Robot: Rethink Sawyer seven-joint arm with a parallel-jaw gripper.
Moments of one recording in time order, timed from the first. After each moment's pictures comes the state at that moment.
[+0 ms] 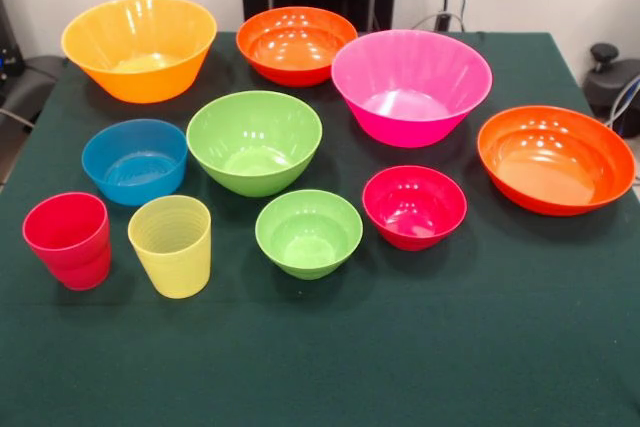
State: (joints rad) arm 0.02 -1.12 0.00 2.10 0.01 0.56 1.66
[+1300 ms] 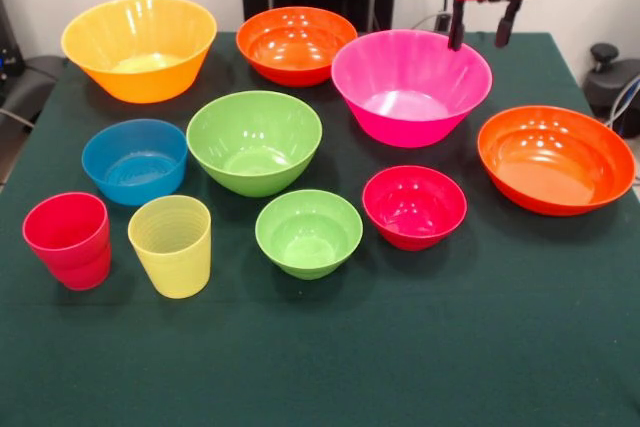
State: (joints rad) arm 0.01 -0.72 0.01 1.89 0.00 0.45 1.66
